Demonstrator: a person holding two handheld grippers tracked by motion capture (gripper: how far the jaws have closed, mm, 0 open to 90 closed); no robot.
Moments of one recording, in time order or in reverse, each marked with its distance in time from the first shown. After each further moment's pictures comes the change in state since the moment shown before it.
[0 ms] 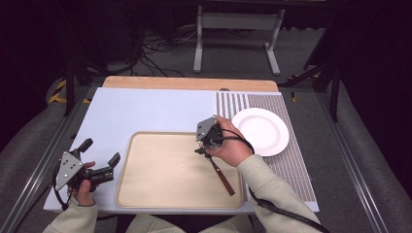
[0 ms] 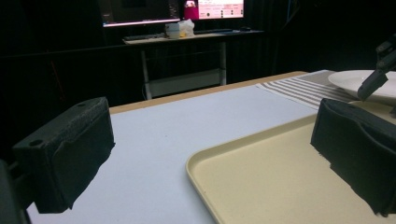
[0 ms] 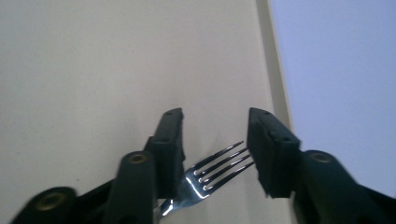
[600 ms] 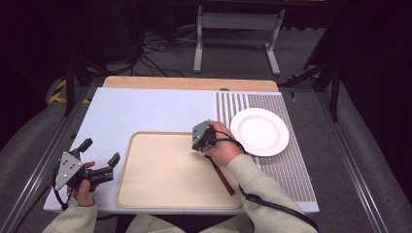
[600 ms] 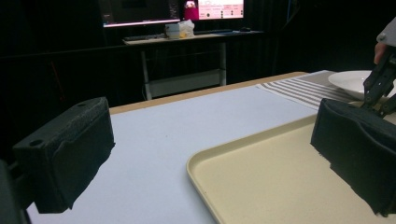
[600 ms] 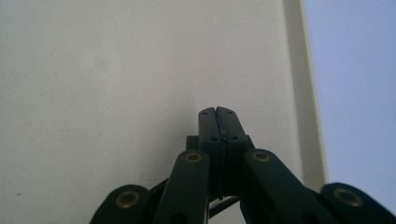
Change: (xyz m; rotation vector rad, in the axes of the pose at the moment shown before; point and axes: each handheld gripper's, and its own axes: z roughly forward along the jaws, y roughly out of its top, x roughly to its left) left arm 0.000 0.000 0.000 -0.002 -0.001 0.000; right arm -0.008 -0.010 0.039 0.014 0.041 -0.037
